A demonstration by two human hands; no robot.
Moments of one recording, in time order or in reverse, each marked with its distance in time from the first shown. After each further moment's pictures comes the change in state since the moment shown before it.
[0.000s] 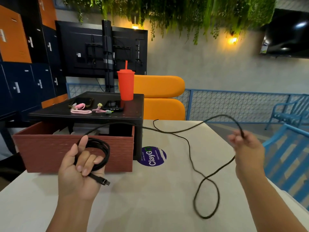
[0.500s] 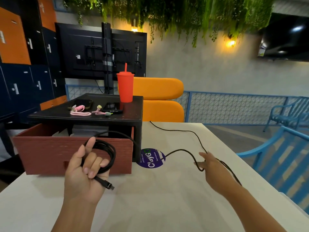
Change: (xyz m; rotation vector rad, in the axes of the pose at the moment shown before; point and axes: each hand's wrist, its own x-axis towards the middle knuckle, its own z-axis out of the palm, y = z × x) left_hand -0.004 -0.007 0.005 0.051 -0.031 -0.040; right_hand -0.010 0.068 0.009 -1.118 -0.749 -0.329
